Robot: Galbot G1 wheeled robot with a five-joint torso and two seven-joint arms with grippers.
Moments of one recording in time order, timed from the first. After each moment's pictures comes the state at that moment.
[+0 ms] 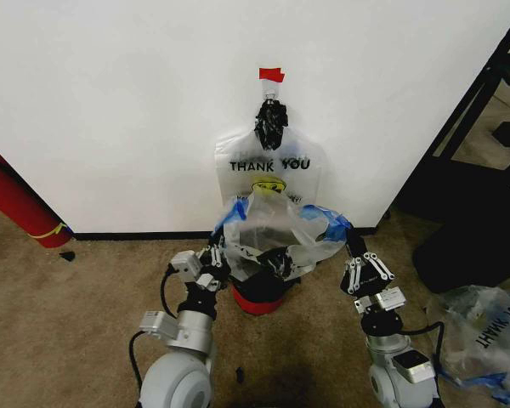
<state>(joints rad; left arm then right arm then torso) 1.43 -1.37 -0.17 -2.18 -0.52 -0.08 -0.22 -1.44 1.38 0.52 1.89 0.09 0.82 -0.21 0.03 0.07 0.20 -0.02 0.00</state>
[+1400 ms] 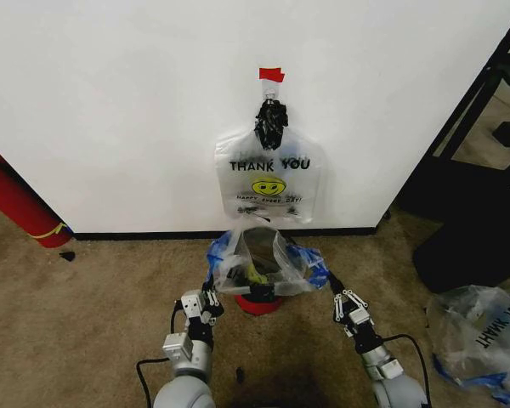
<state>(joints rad) 1.51 -1.31 -0.16 -2.02 -0.31 -0.05 -0.42 -1.39 1.33 0.54 1.49 0.07 0.82 -0.38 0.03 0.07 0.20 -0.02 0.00</state>
